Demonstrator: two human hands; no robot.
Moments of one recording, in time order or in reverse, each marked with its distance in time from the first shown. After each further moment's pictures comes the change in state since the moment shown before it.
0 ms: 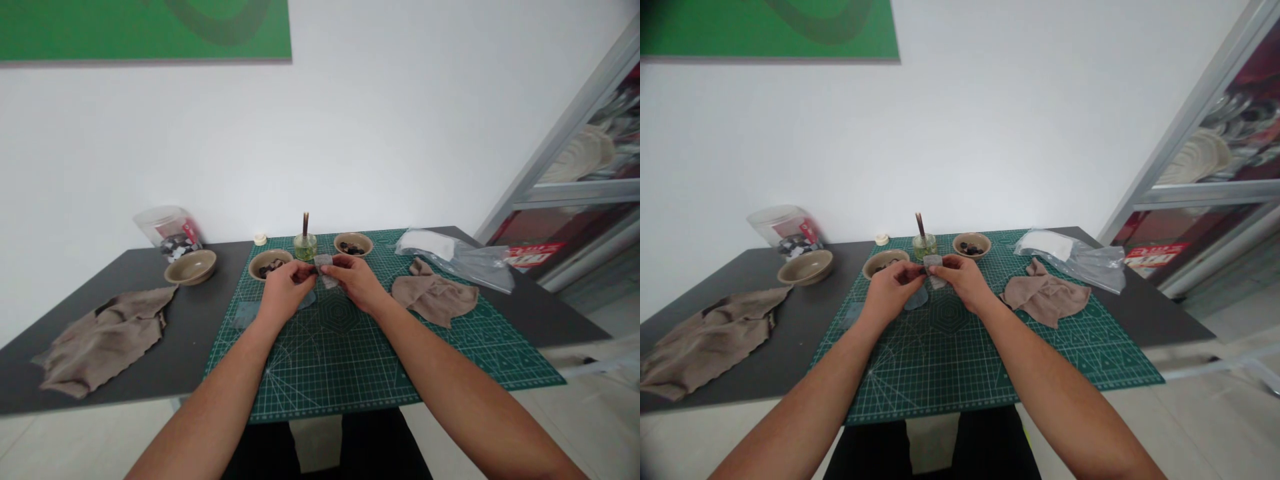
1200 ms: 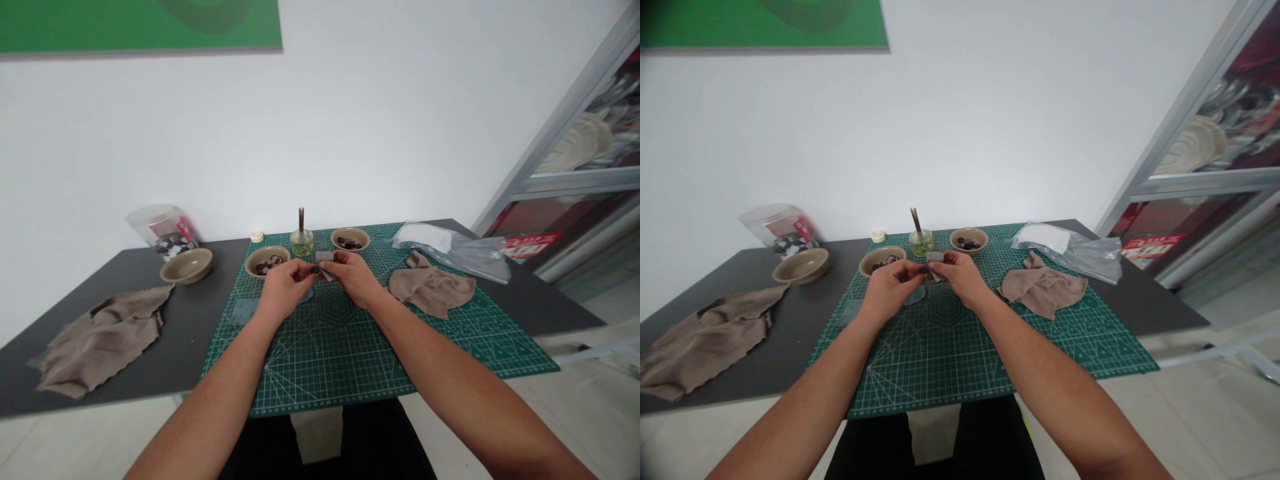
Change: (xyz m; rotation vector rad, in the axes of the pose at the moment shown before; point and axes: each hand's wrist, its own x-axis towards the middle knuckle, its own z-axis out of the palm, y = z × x) left_hand 0.000 -0.001 0.003 -0.004 -0.056 0.005; right_hand -0.001 0.001 0.000 -0.026 0.028 0.016
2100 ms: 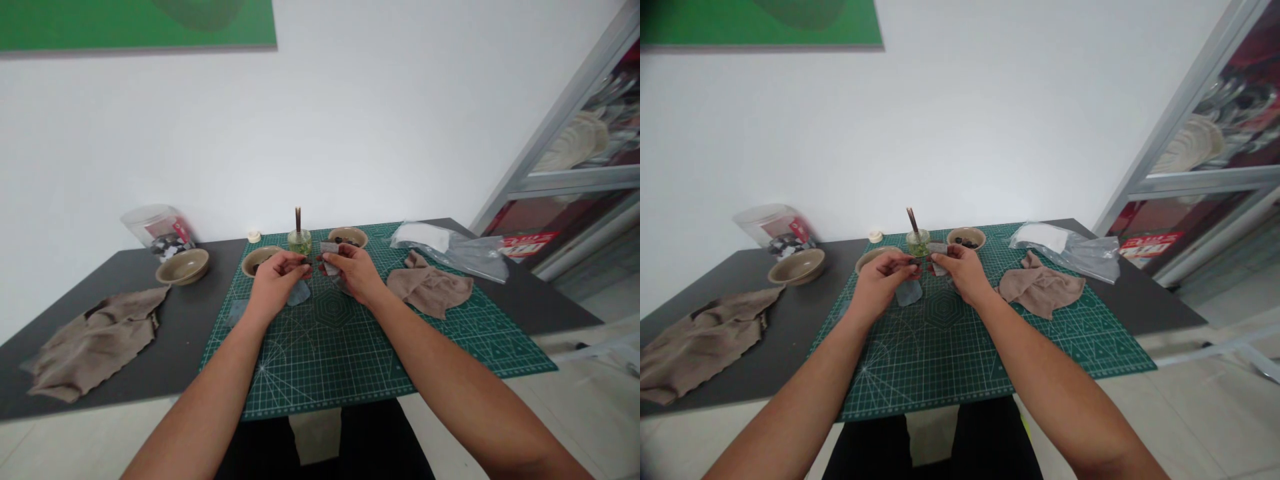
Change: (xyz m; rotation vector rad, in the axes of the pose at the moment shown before) left_hand 0.006 -0.006 0.000 -0.630 0.029 -0.069; right_hand 0.003 -0.006 -0.005 0.096 0.107 -0.052
